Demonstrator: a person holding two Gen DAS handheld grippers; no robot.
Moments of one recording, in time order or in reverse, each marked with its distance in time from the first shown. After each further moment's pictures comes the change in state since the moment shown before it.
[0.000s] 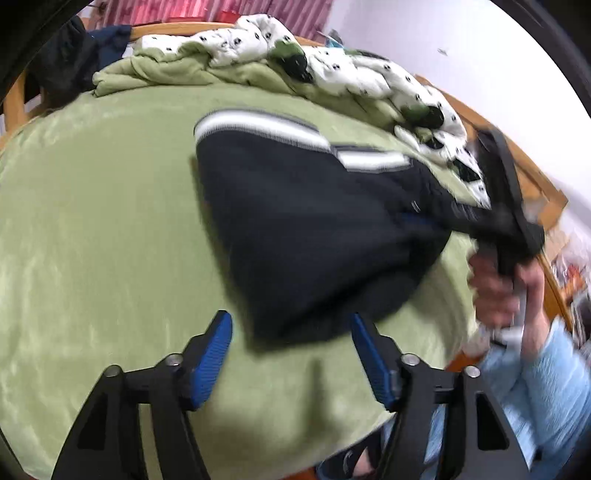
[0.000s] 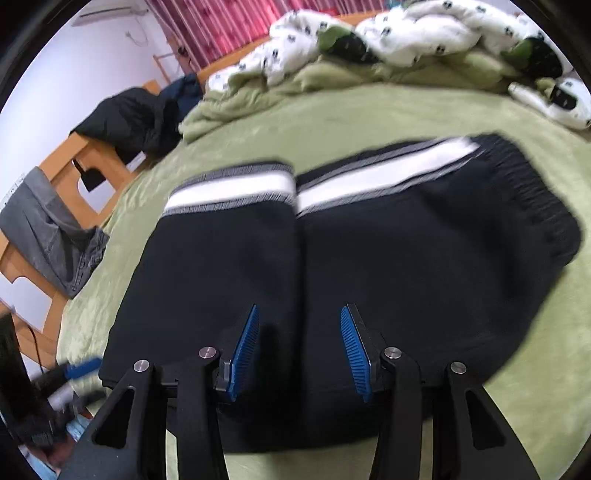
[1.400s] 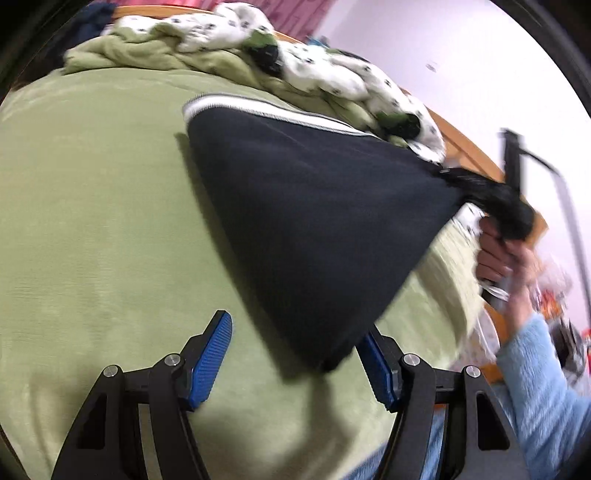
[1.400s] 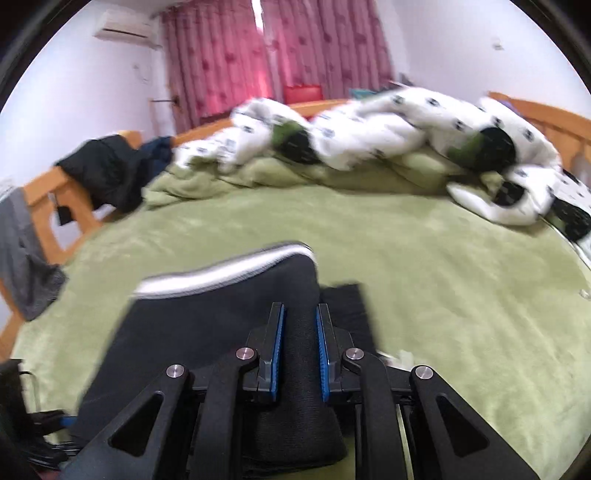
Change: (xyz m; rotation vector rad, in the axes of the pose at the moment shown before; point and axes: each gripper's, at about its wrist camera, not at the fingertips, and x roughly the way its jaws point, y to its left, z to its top) left arm 0.067 -0.076 0.018 -0.058 -0.022 -0.183; right arm -0.089 -0.140 0.071 -0.075 -0.307 -0.211
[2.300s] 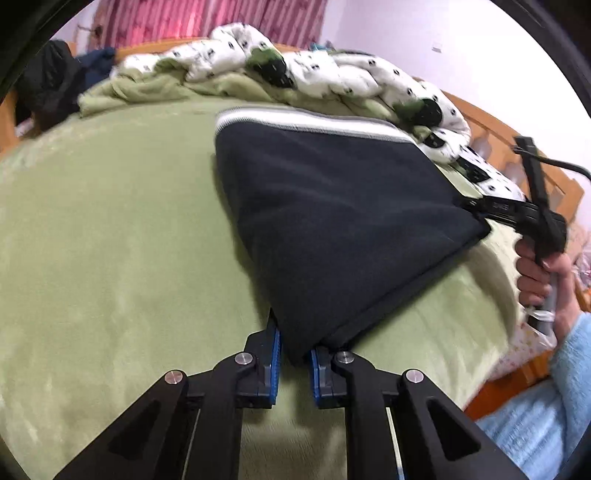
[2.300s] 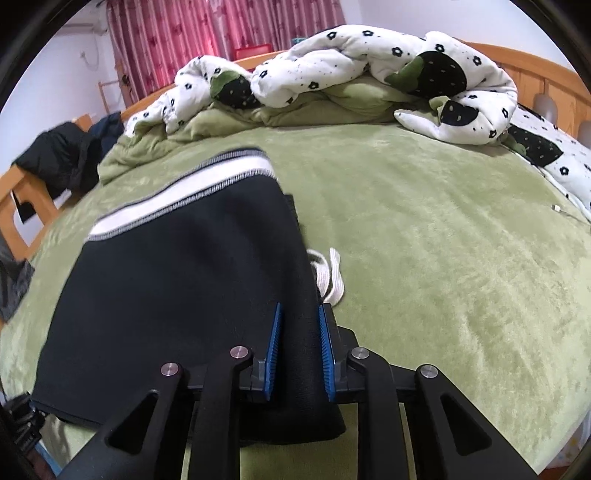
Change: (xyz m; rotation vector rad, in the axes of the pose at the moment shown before) left arm 0.010 -0.024 -0.006 0.084 -0.043 0.216; right arm 0.003 -0.018 -0.057 0.035 0.135 -0.102
